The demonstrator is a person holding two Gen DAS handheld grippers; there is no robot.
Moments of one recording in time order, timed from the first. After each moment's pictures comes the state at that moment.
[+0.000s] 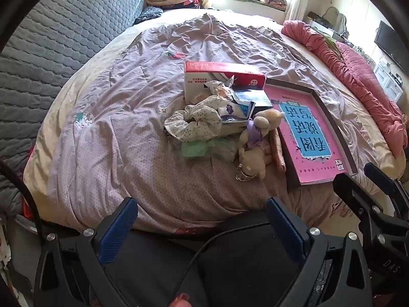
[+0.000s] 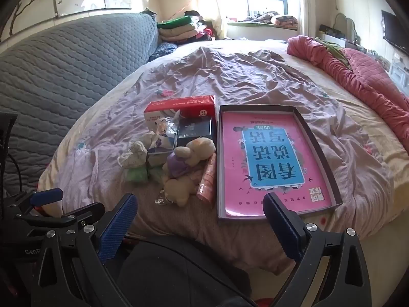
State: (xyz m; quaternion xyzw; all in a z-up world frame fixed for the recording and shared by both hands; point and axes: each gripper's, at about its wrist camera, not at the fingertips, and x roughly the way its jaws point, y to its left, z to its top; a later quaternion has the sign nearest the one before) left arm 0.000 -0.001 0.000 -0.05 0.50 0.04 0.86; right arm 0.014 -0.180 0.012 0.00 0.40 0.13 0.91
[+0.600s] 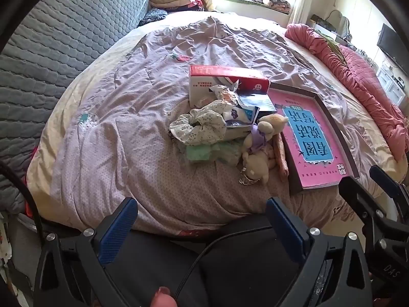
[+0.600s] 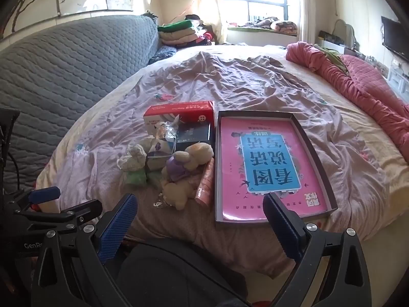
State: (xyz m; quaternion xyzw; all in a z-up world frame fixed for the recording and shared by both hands) left arm -0.001 0.005 0.005 -0.05 0.50 0.04 0.87; right arm 0.011 -0.180 0.018 0.00 0.38 0.13 0.91
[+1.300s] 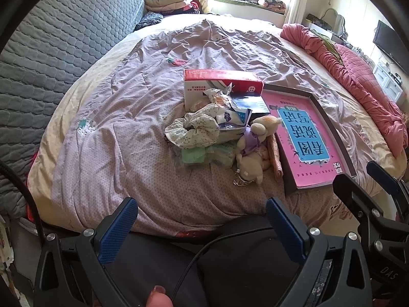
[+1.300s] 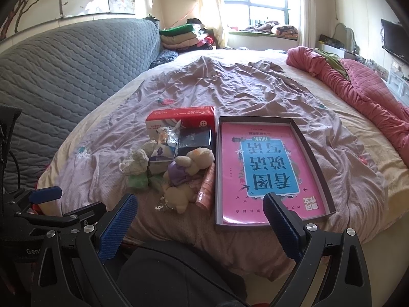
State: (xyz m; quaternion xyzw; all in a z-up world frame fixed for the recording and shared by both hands) left arm -0.004 -0.005 0.012 -0.05 0.49 0.04 0.87; right arm 0.006 -0.180 0.023 0.00 0.37 0.13 0.92
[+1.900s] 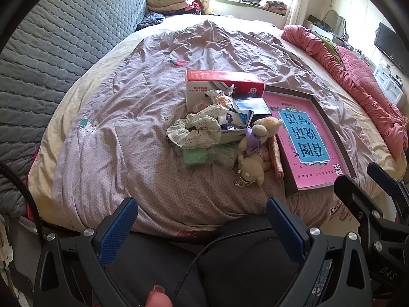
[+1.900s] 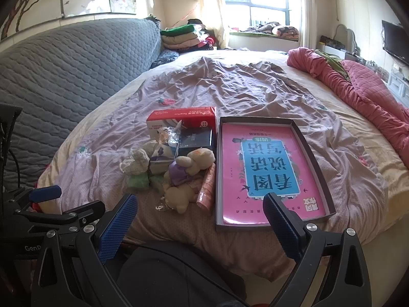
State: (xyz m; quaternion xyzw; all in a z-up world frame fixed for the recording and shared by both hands) left arm -0.004 -0.002 0.012 -0.05 0.49 0.04 0.87; right arm 0.006 -0.180 0.024 -0.01 0.37 0.13 0.92
